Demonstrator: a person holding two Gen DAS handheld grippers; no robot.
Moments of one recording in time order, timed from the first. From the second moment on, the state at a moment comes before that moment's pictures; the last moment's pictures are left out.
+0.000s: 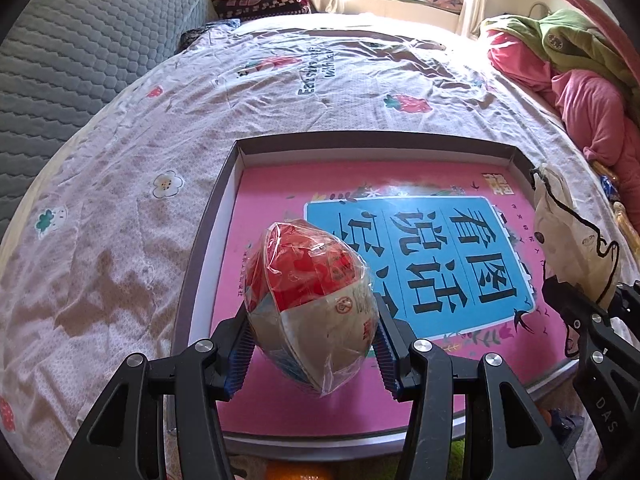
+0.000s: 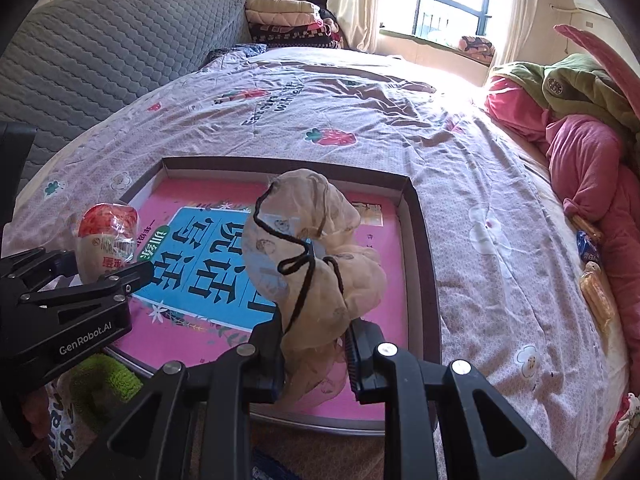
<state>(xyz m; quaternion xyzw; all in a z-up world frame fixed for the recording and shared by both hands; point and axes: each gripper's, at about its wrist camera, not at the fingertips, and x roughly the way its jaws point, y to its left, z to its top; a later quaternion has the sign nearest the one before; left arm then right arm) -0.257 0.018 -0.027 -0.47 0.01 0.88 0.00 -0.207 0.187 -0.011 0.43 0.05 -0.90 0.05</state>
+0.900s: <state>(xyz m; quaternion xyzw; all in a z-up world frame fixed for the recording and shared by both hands) -0.279 0.007 -0.036 -0.49 -0.01 0.87 -0.01 -0.228 0.202 -0.029 0.45 0.03 -0.89 0.04</state>
